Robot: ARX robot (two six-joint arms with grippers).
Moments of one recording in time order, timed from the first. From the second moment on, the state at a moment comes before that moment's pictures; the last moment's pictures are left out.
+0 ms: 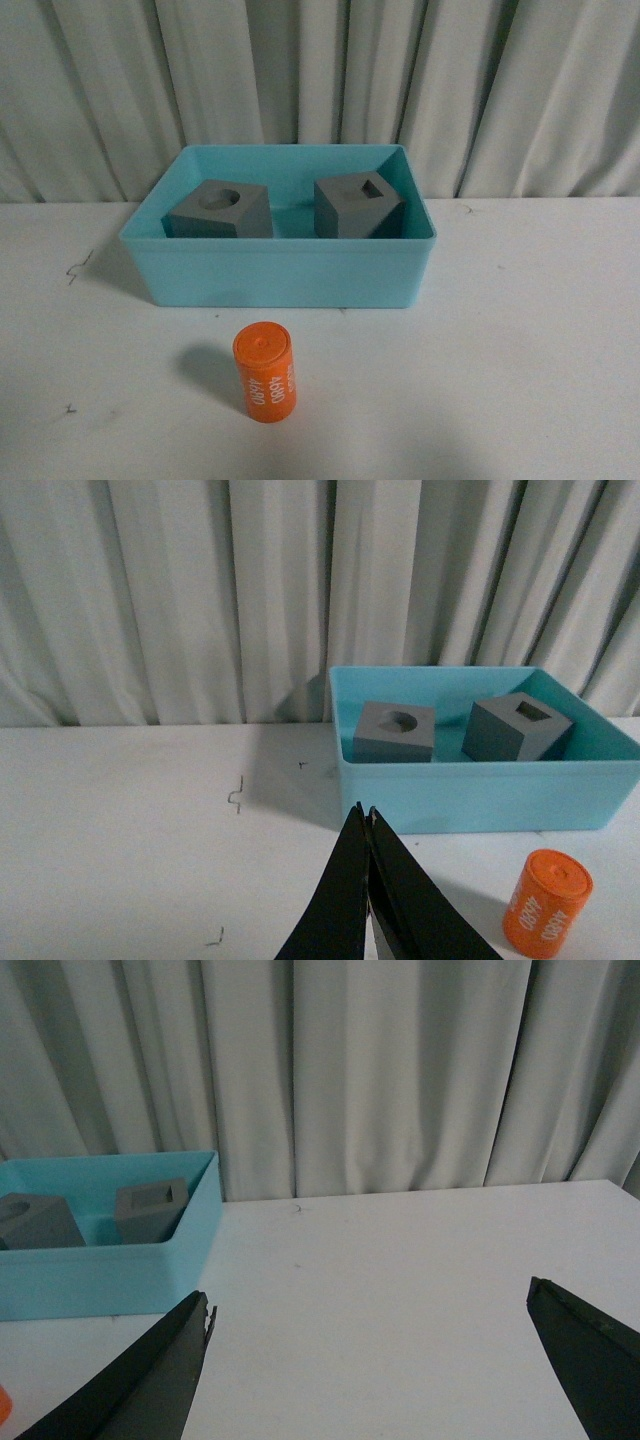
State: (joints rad) left arm 0.00 0.01 0.01 0.00 0.00 -0.02; right arm 0.00 0.00 0.01 0.00 0.00 0.01
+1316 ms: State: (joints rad) left arm 0.00 0.01 0.01 0.00 0.00 -0.01; right arm 0.00 0.00 0.01 0.00 0.00 0.01
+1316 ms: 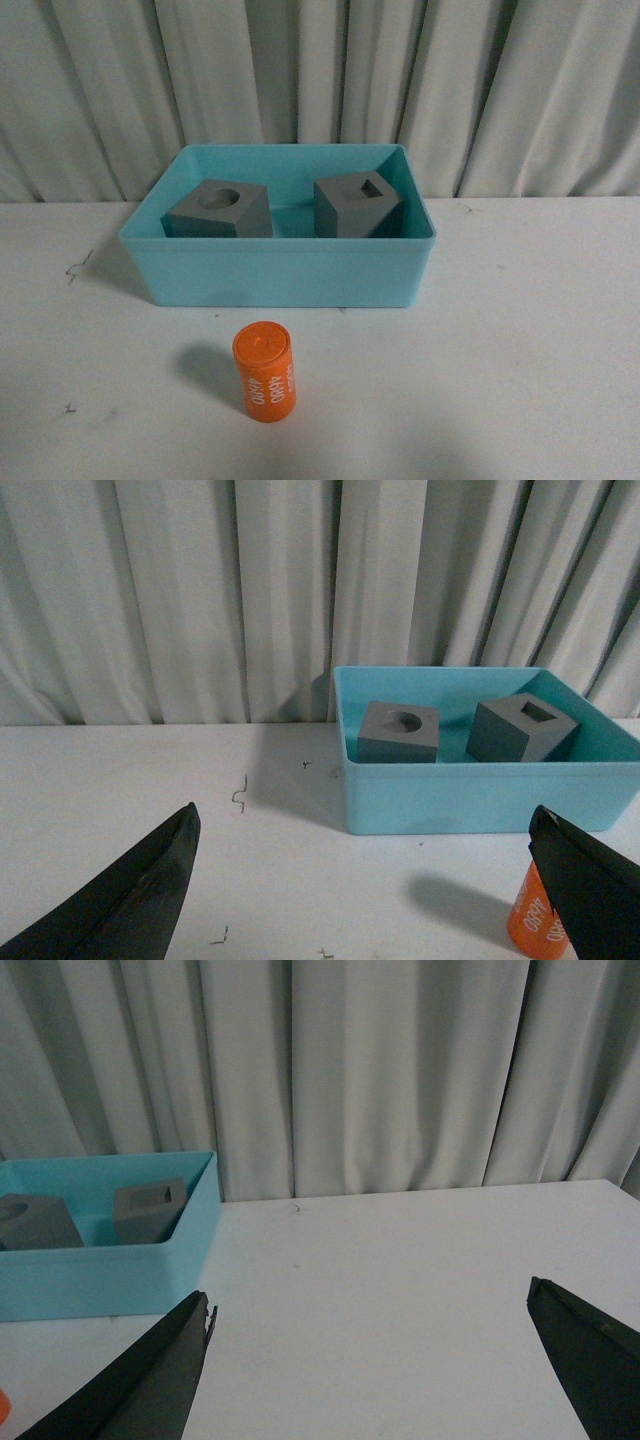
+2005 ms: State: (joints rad) left arm 0.00 0.01 0.01 0.00 0.00 -0.01; right arm 0.17 1.34 0.67 0.05 -0.42 -0.37
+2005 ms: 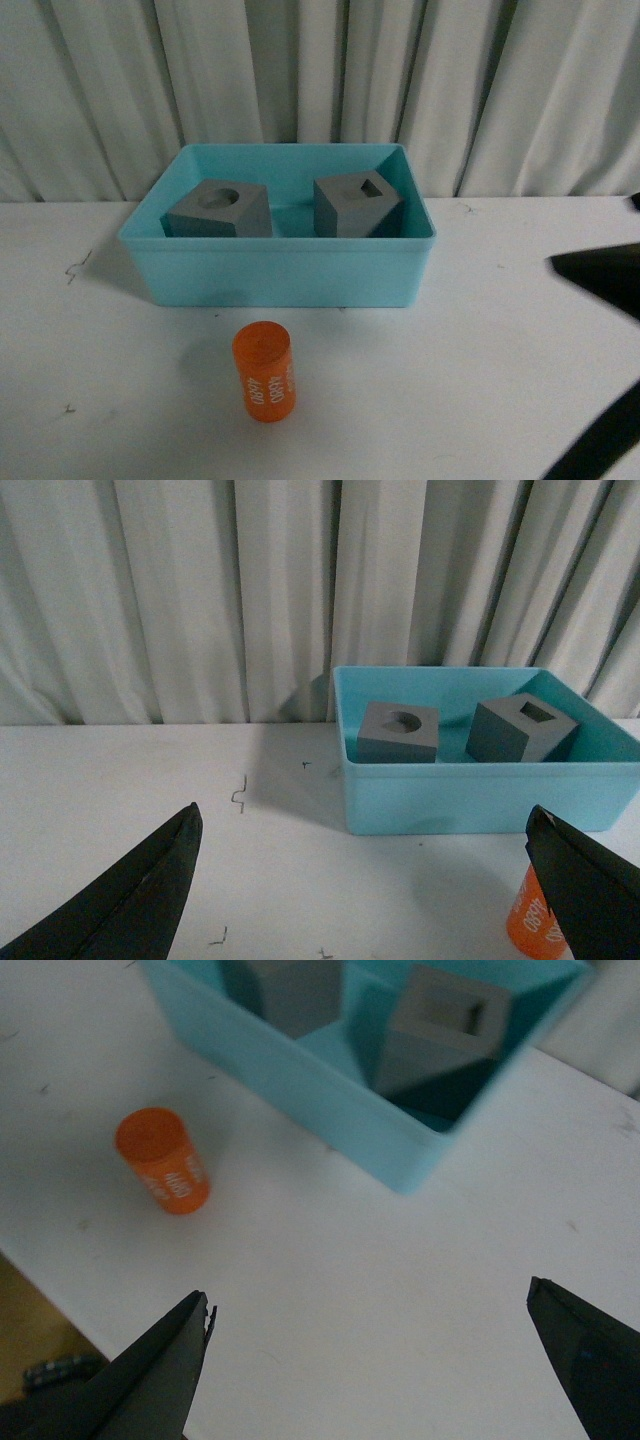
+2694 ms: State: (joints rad) left arm 0.00 0.01 0.01 0.00 0.00 -0.01; right arm 0.58 2.03 1.20 0.02 -0.35 -0.45
